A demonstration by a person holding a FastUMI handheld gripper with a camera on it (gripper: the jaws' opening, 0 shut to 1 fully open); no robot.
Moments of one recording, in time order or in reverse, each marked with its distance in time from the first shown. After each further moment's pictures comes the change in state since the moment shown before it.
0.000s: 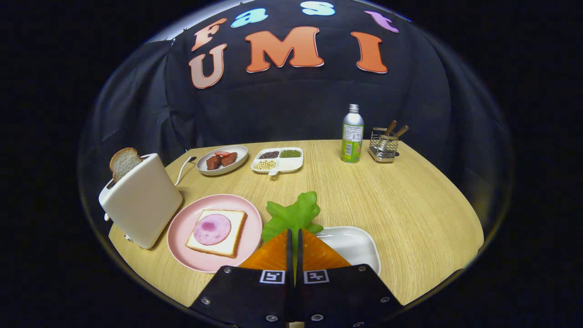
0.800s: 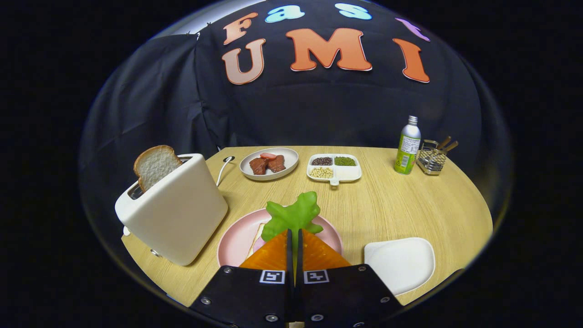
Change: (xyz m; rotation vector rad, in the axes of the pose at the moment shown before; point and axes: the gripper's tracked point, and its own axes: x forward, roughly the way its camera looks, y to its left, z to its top) arm 0.021 0.115 0.010 -0.049 0.010 0.154
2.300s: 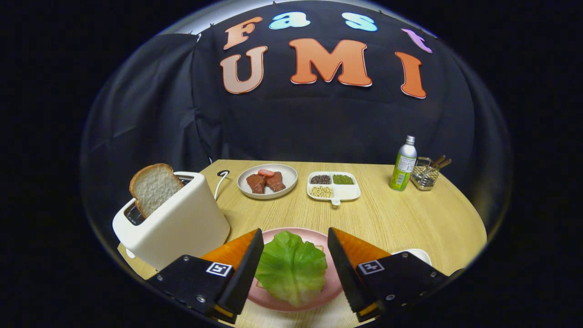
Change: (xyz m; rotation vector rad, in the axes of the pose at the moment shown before) arm -0.003 0.019 0.055 -0.033 -0.118 -0.118
